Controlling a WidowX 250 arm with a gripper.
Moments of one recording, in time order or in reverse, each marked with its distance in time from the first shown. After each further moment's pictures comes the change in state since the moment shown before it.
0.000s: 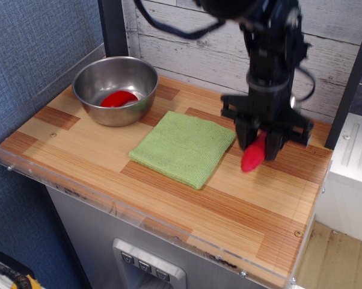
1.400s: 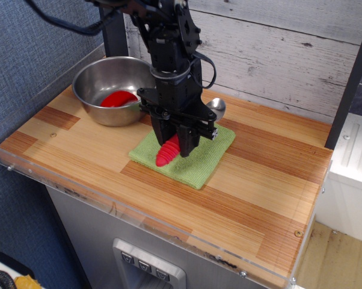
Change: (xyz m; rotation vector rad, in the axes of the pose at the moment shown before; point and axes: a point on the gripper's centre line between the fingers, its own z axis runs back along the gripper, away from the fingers) arm -0.047 0.090 0.003 0.016 0.112 -0.011
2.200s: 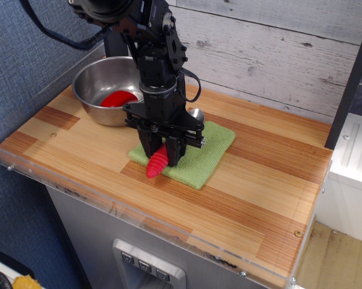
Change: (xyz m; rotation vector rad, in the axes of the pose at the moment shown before) arm -0.011 0.014 -0.016 0.002 0.022 0.141
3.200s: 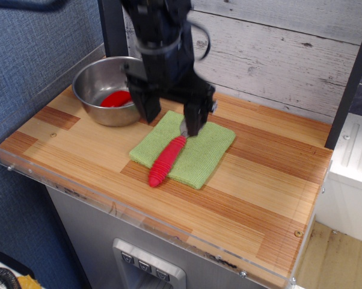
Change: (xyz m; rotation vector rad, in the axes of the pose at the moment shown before) arm -0.005 -0.024 0.079 0.001 -0.192 -0.044
